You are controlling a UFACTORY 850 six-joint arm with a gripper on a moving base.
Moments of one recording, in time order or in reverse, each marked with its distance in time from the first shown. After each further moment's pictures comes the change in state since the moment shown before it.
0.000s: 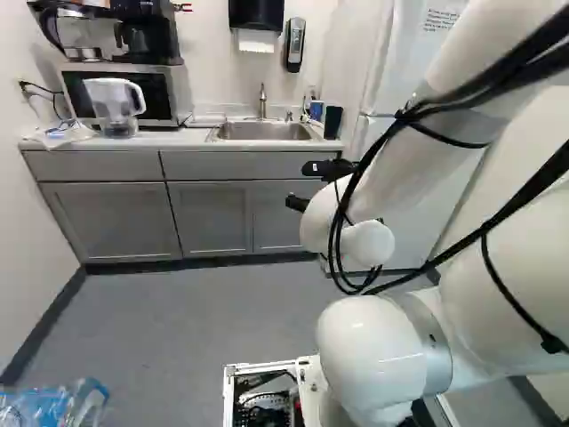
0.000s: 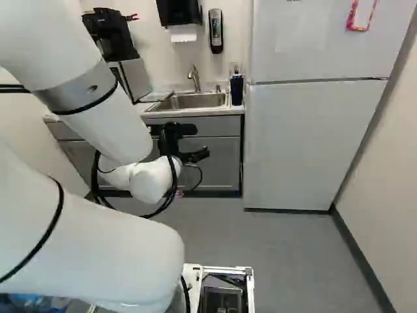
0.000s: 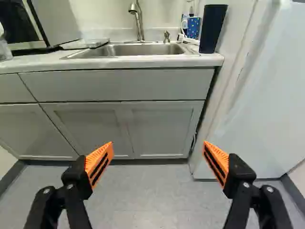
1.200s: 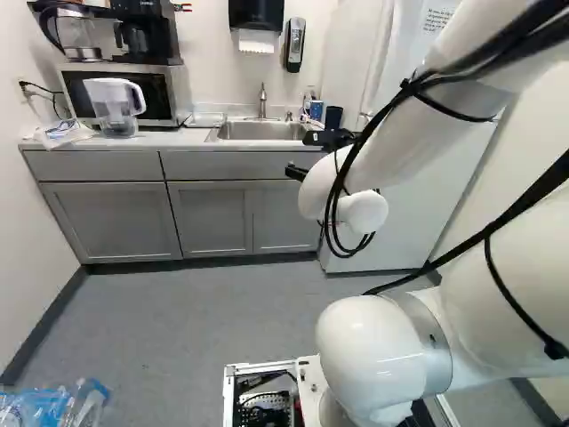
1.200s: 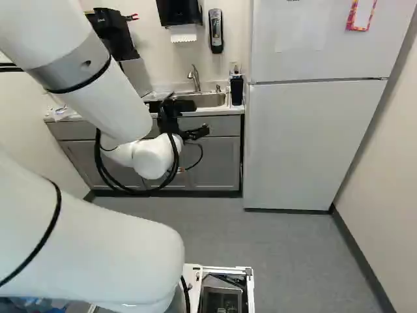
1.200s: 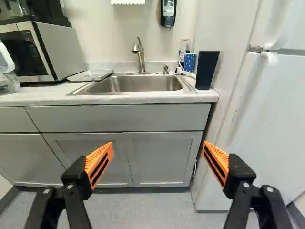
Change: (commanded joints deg) arm 0.0 0.7 -8.5 0.0 -1.1 0.0
